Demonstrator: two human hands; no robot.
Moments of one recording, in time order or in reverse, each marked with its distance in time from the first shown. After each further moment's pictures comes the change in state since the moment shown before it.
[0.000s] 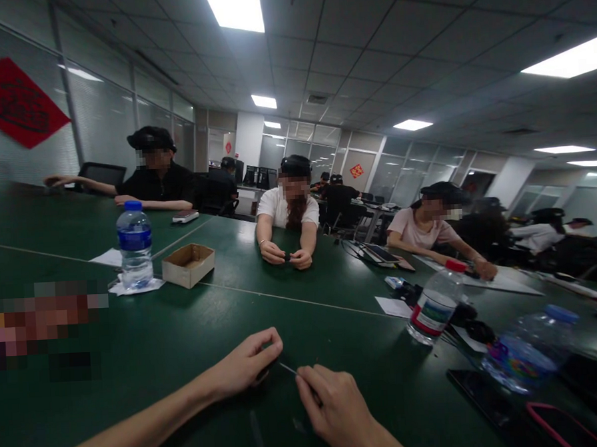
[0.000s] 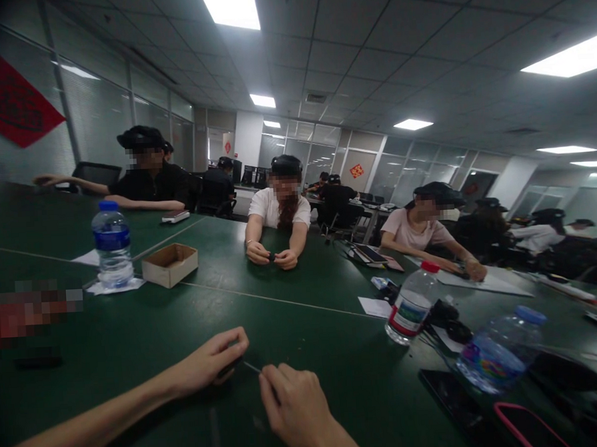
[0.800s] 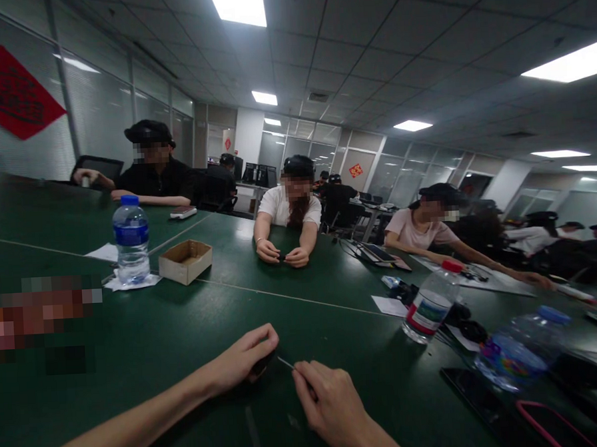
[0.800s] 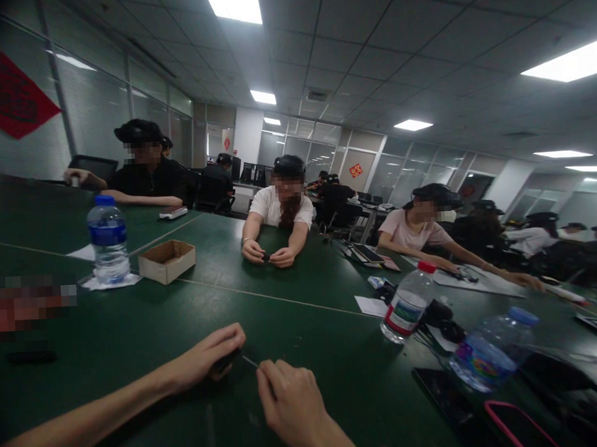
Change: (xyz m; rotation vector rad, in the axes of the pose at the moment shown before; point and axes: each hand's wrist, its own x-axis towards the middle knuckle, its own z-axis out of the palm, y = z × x) left_hand -0.001 0.001 -0.001 -0.072 -0.009 -0.021; right_hand 0.001 -0.002 -0.001 -0.004 0.006 0.025
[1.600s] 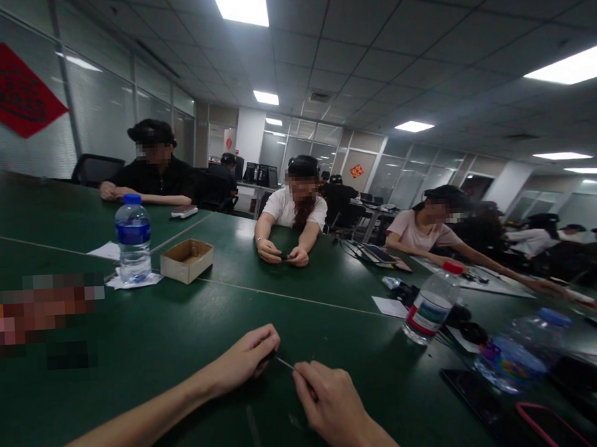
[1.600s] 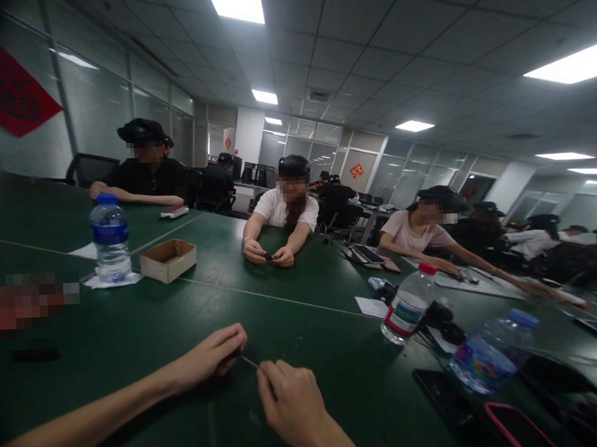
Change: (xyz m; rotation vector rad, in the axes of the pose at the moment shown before) left_hand 0.002 -0.003 0.001 0.058 0.048 -0.013; right_hand 0.000 0.000 0.001 -0.001 -0.027 -0.005
